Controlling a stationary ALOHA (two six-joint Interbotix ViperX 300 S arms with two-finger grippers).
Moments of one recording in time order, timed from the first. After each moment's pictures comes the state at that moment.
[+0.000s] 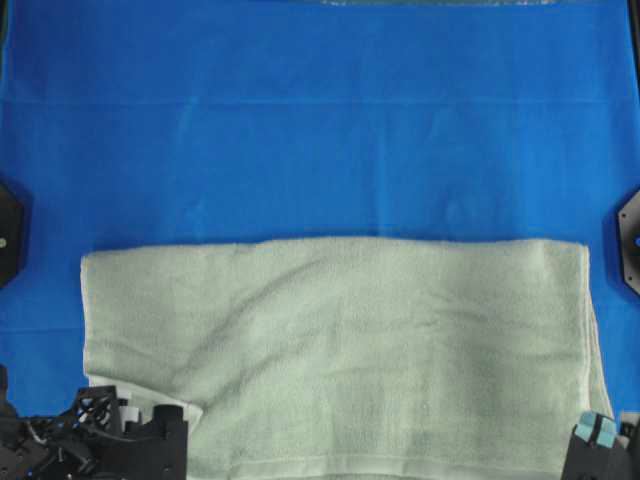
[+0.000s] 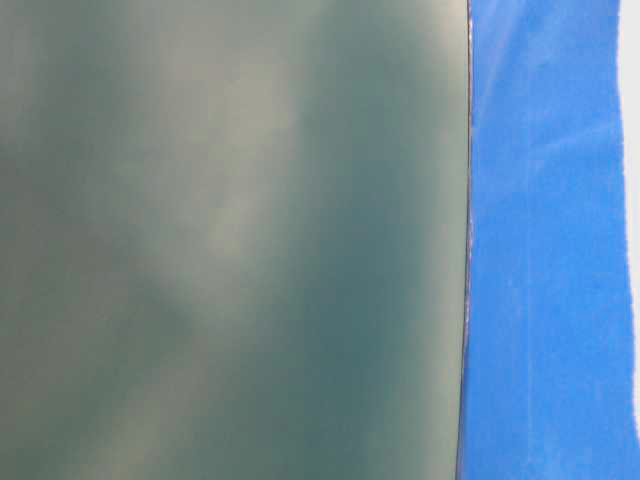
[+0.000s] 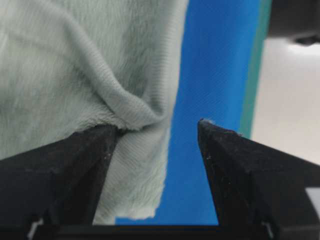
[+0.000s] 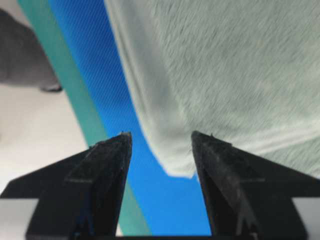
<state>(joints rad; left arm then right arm) -0.77 0.07 0.59 0.05 0.54 -0.88 1.08 -0.03 0.65 -0.24 0.74 1.63</state>
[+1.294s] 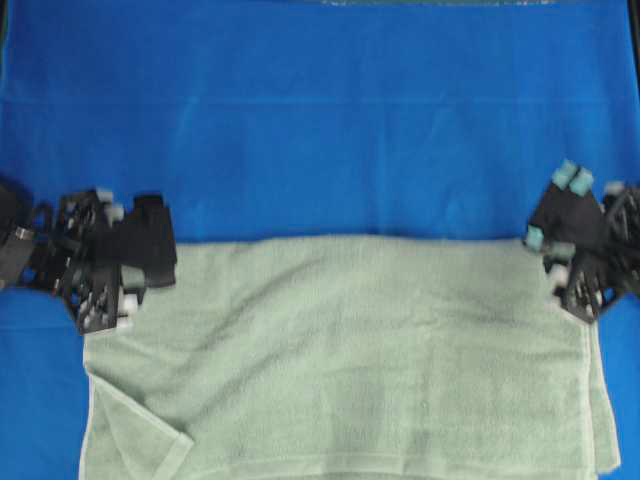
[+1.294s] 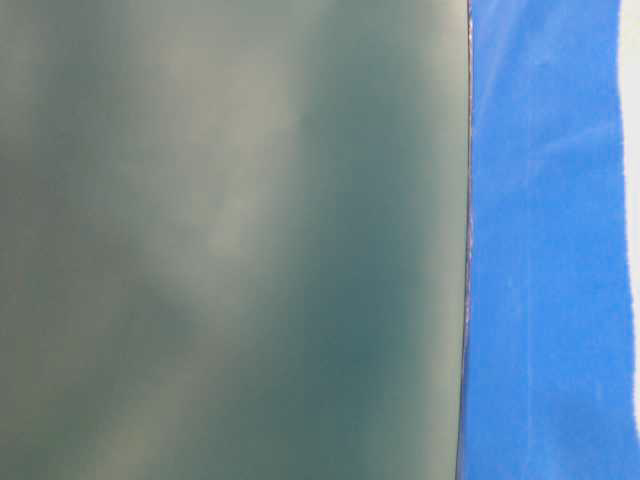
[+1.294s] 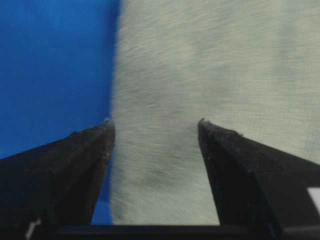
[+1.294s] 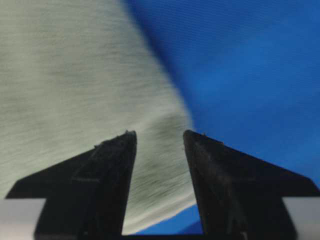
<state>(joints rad) -0.25 -0.23 0.98 0.31 0.59 -0.68 0.35 -0.41 1.11 -0.46 0.79 1.19</state>
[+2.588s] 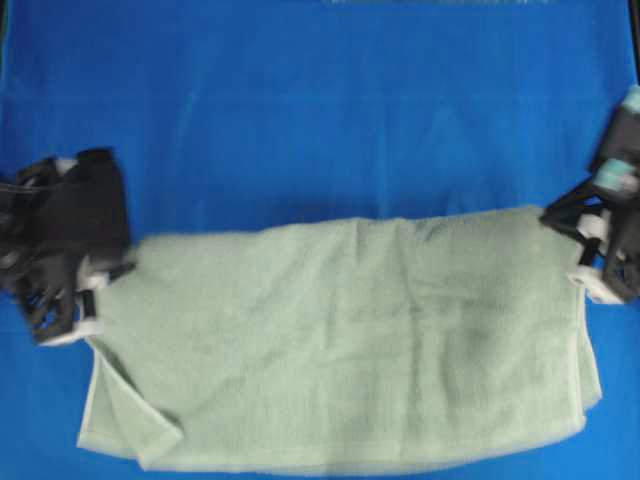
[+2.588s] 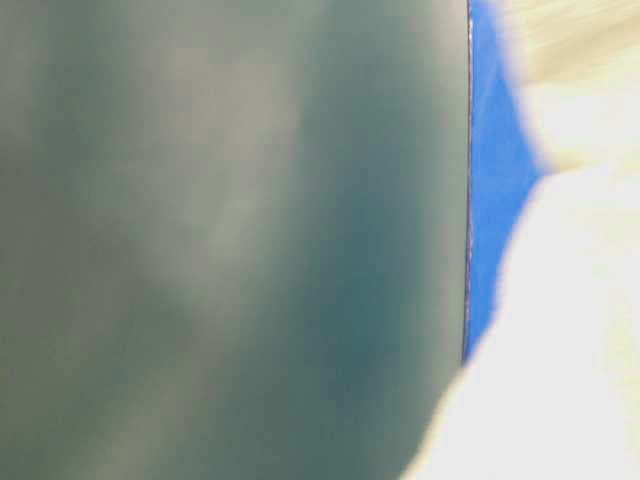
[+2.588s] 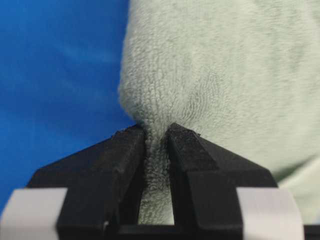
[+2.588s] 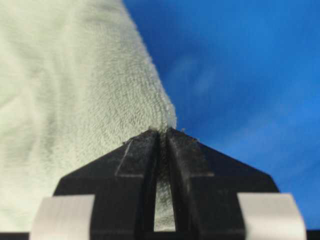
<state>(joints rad) -0.34 -0.53 0.66 0.29 0.98 -0.67 0.35 -0.75 0.83 -0.54 1.01 1.08</state>
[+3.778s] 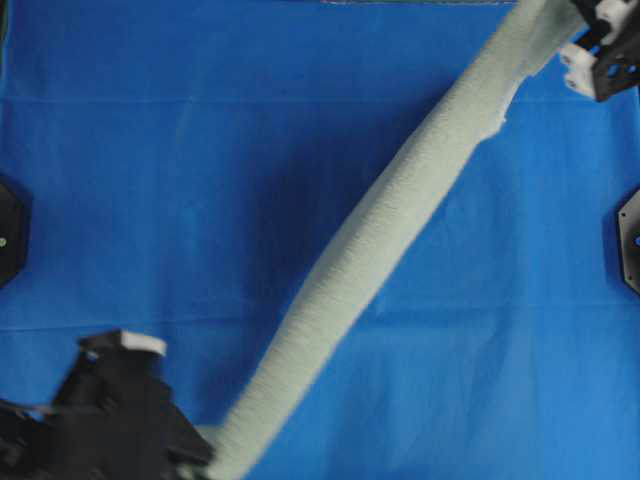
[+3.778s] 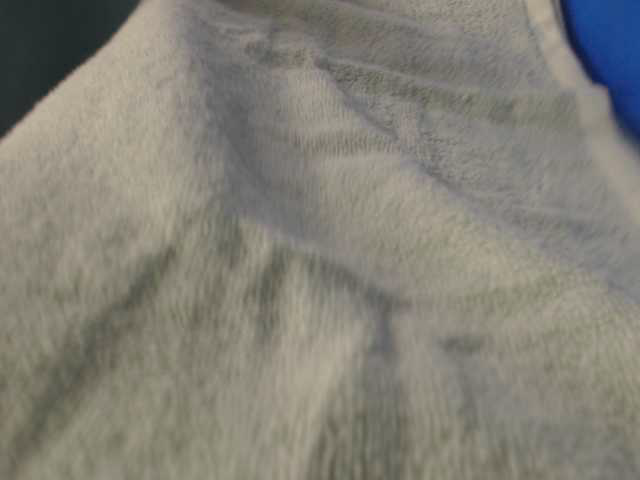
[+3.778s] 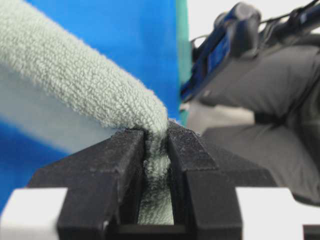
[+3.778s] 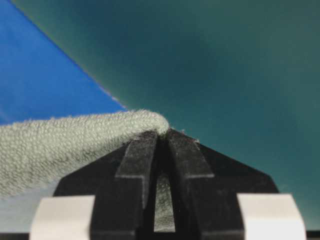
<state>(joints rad) -0.63 -0.15 0.04 0.32 0.91 -0.76 -0.17 -0.76 0.74 -1.02 0.87 1.04</state>
